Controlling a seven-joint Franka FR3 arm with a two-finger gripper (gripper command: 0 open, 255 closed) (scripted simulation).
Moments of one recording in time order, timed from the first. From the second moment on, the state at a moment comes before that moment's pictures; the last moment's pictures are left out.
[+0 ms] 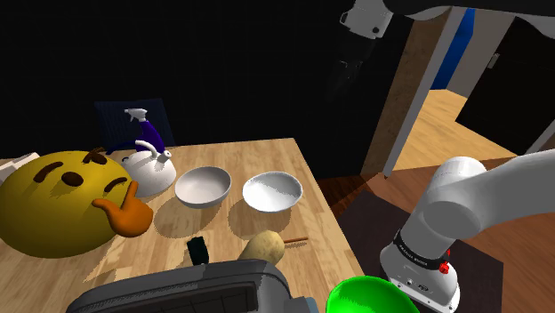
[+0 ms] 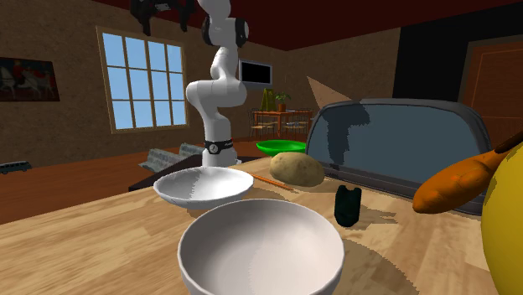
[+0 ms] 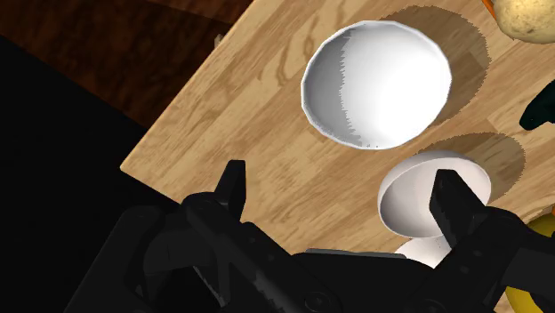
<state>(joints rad) 0.02 -0.77 -0.04 -2.31 0.08 1.71 -0.13</state>
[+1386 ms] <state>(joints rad) 0.12 -0.39 0.32 -2.32 0.15 2.06 0.20</state>
